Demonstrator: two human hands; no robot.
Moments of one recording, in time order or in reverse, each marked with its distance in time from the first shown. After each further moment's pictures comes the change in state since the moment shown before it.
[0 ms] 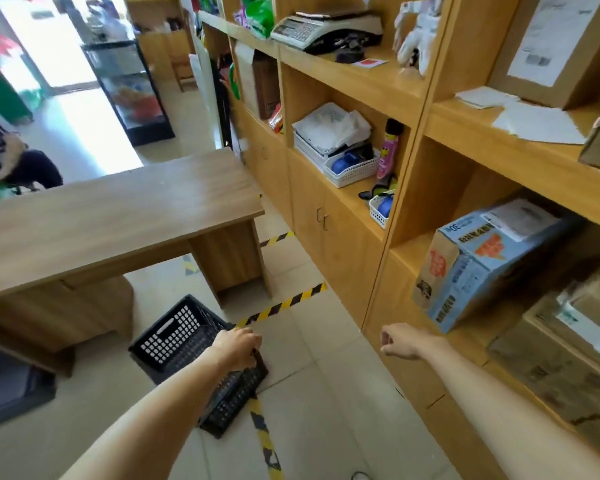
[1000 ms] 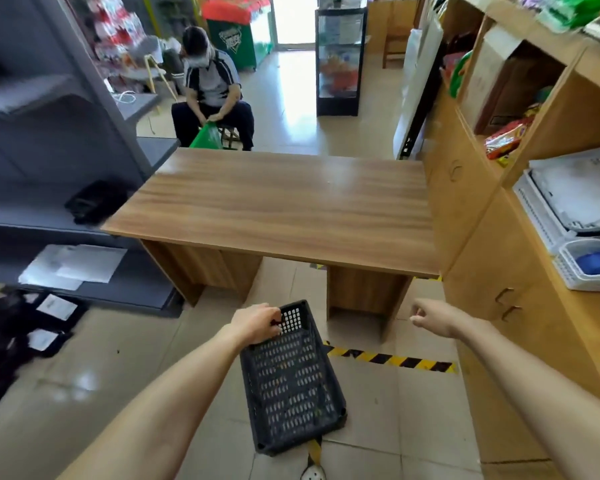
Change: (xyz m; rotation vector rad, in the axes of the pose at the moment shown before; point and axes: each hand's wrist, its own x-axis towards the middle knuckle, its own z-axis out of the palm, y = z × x) left_hand 0.050 -0.307 -0.008 -0.489 0.066 -0.598; right_hand 0.304 -0.312 -0.214 -0.255 -0.002 -0.453
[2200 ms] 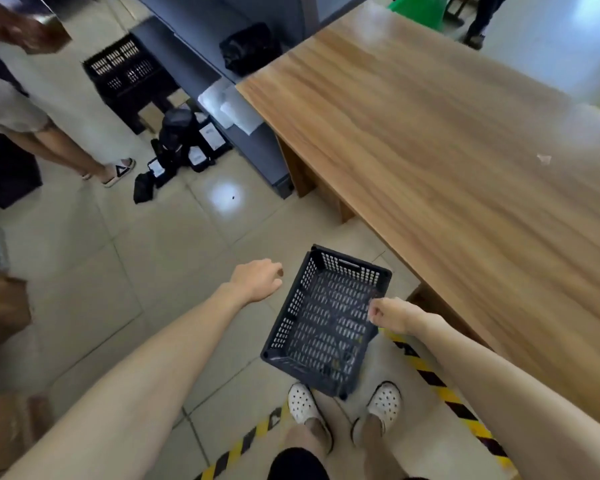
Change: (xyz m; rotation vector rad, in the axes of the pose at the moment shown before) left_hand 0.066 -0.054 0.029 -0.295 -0.128 -0.683; right_hand 0.294 -0.141 0.037 -0.450 -0.679 -0.606
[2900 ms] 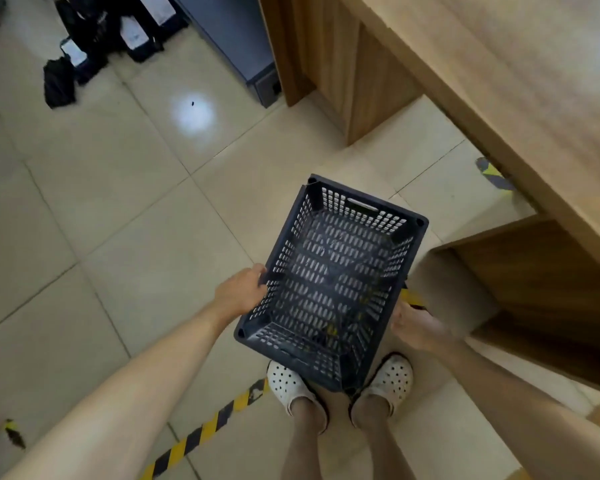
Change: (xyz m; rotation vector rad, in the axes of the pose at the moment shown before) left_hand 0.170 -0.071 0.294 -0.382 -0.229 -0.209; right_hand 0.236 0.088 0.153 0.053 0.065 0.283
